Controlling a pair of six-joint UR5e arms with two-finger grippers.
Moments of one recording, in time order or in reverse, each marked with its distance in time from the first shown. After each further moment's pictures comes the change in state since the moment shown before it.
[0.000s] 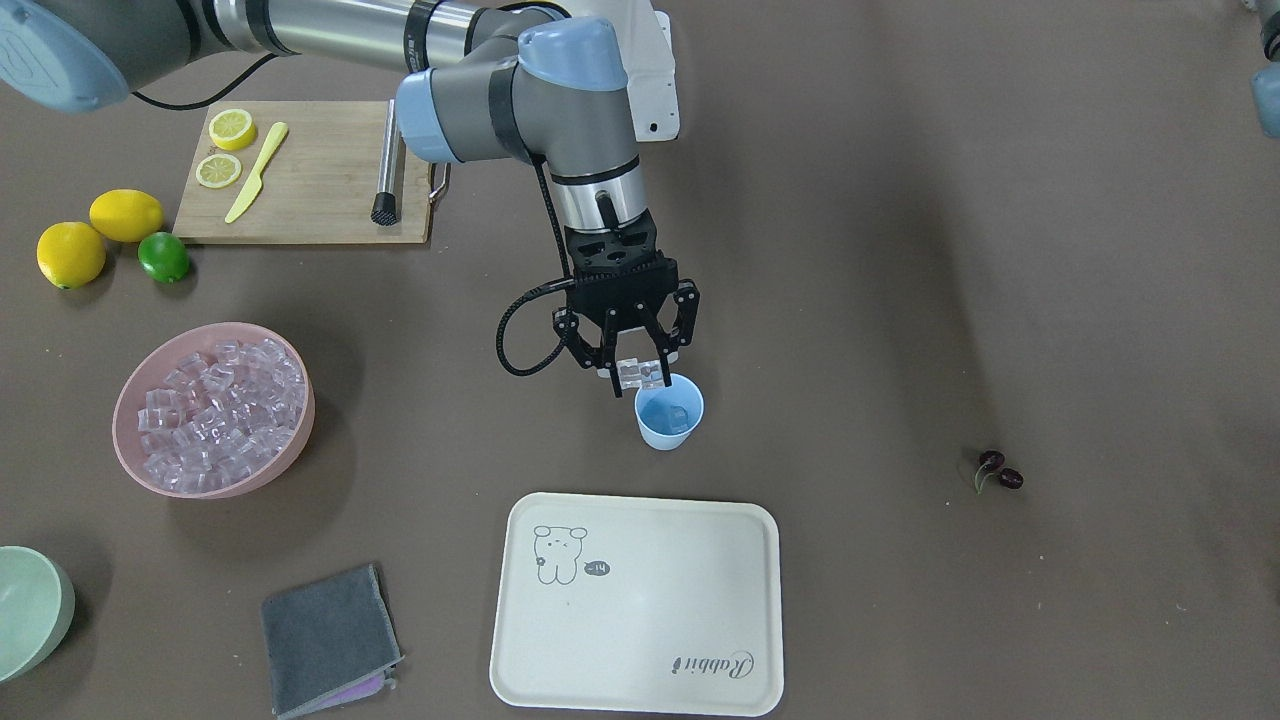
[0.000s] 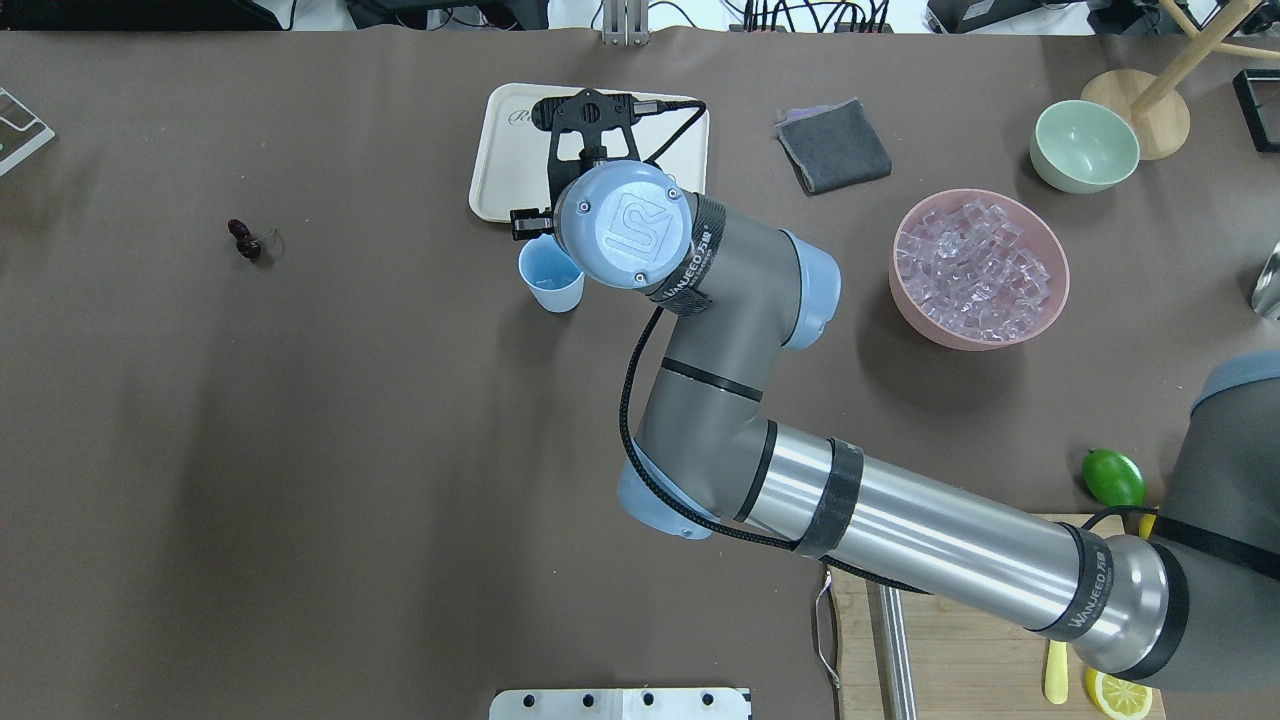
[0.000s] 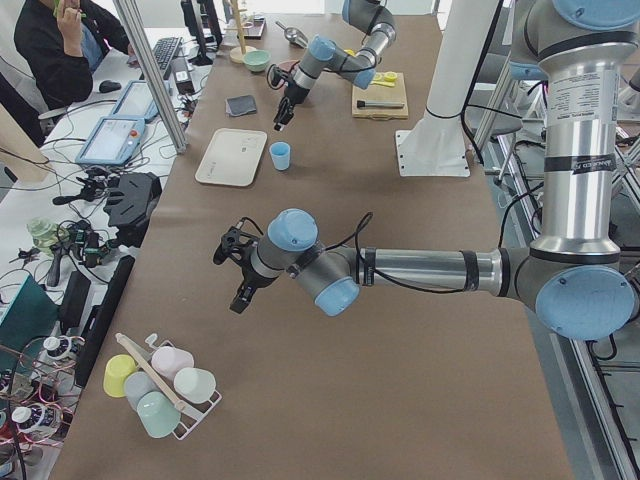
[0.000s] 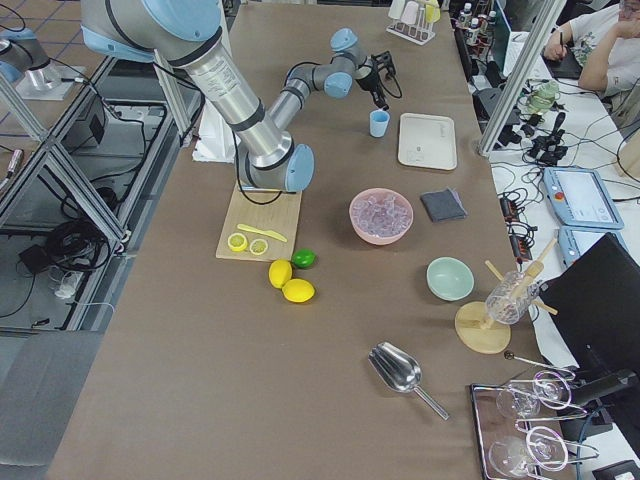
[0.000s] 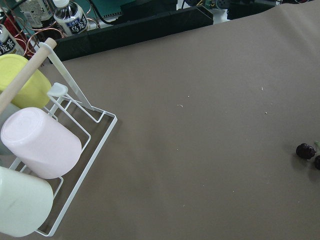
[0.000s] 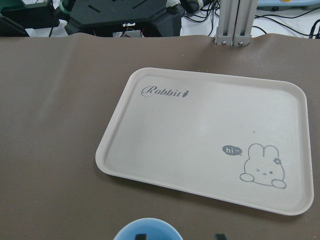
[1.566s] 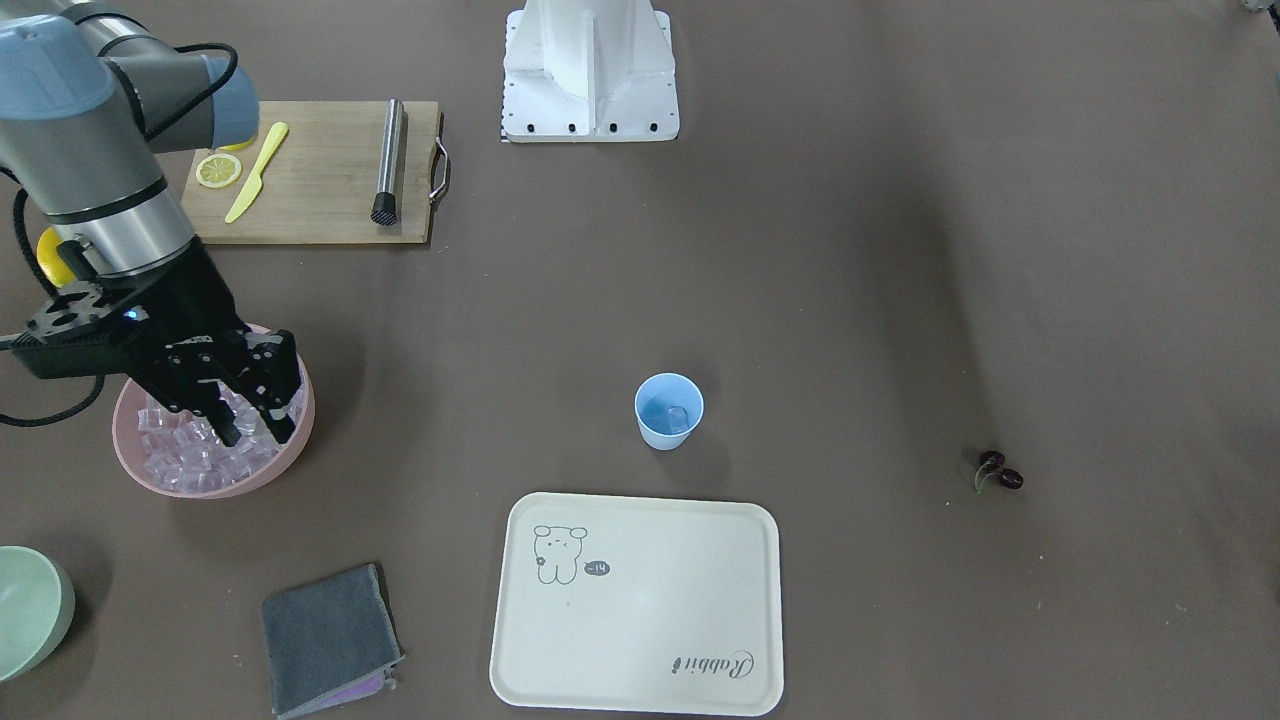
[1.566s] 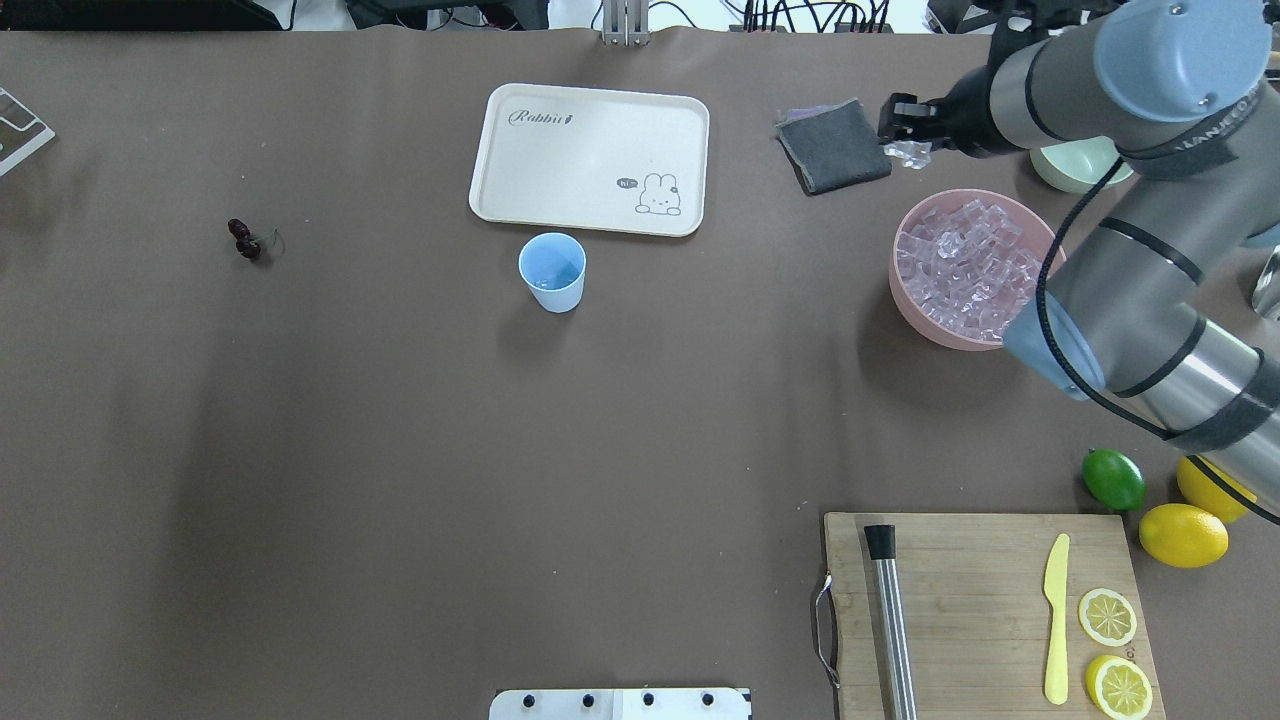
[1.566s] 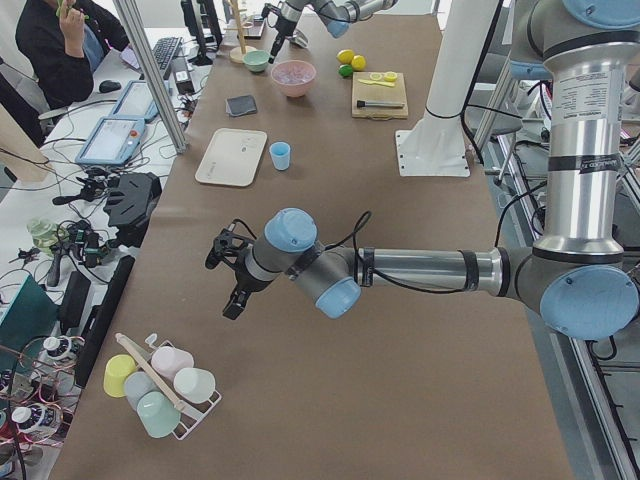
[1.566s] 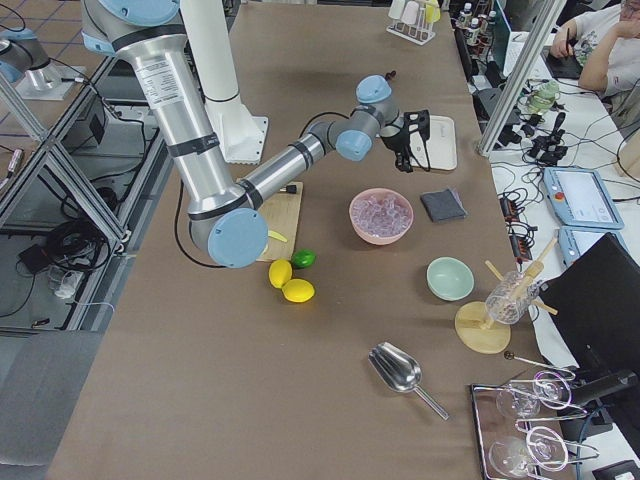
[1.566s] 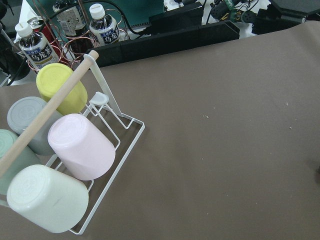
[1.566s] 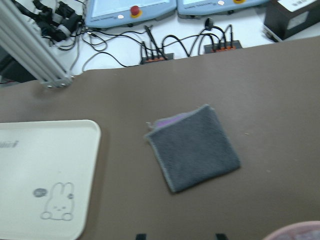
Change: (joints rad) left arm -0.050 -0.010 -0.001 0.029 0.010 0.000; right arm 0.381 -0.462 0.343 0.086 0.374 0.018
